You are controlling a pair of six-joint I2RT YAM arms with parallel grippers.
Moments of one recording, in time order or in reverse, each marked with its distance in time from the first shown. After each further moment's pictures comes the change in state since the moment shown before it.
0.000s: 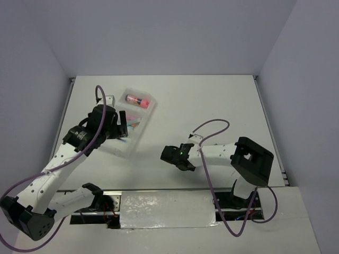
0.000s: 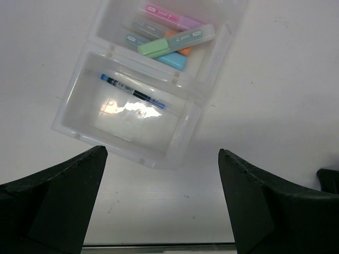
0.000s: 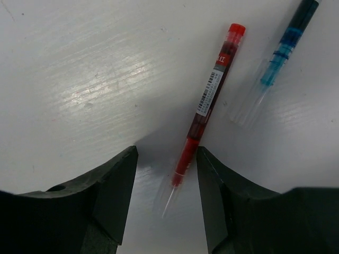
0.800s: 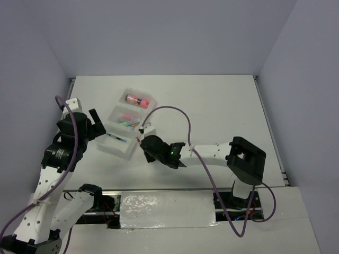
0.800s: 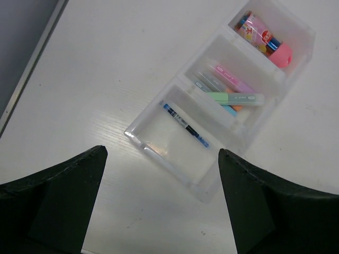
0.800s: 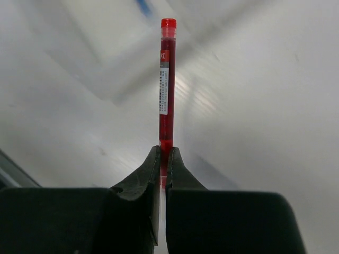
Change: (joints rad) left arm 0.251 -0.235 -0.072 0.032 -0.083 -0.003; right arm 0.070 0.064 0.144 0.646 -0.246 -0.934
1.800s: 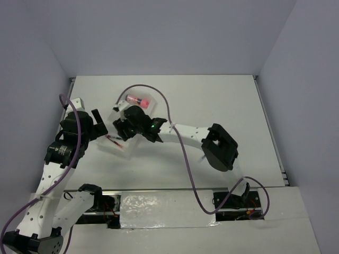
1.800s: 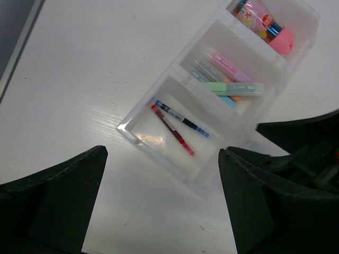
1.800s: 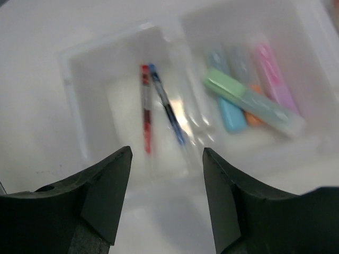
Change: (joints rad) left arm 0.033 0.010 -0.026 0.010 0.039 0.005; right arm -0.133 0.385 0.647 -0.009 -0.352 -0.412
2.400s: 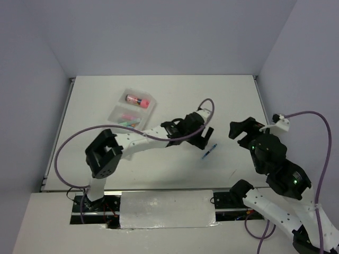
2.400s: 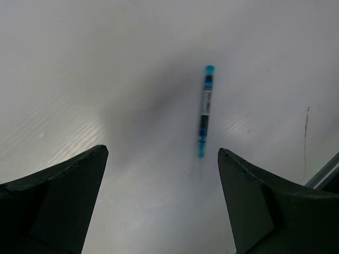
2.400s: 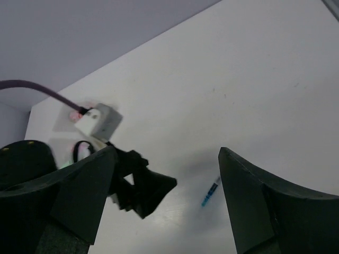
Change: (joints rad) left arm -0.788 1.068 0.484 0.461 0.273 0.024; right arm -0.380 -1.524 -0.665 -0.670 0.656 0.544
